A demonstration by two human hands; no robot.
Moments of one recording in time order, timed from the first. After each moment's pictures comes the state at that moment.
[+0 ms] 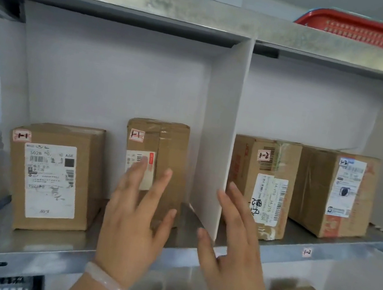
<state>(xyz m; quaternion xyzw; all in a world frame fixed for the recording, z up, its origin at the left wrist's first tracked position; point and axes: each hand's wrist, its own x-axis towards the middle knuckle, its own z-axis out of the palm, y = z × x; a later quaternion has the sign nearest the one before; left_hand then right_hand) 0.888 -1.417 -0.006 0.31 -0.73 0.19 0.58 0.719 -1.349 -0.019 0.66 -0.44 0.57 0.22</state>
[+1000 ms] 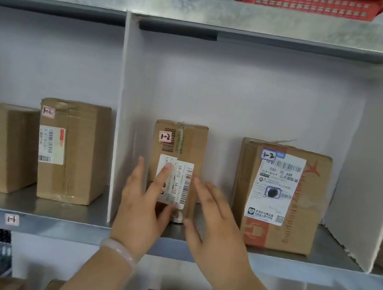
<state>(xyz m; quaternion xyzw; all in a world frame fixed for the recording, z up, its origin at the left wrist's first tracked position) 0.666 -1.417 -0.019 0.45 -0.69 0.11 0.56 0.497 -1.379 -0.014 0.76 -0.41 0.49 0.13</state>
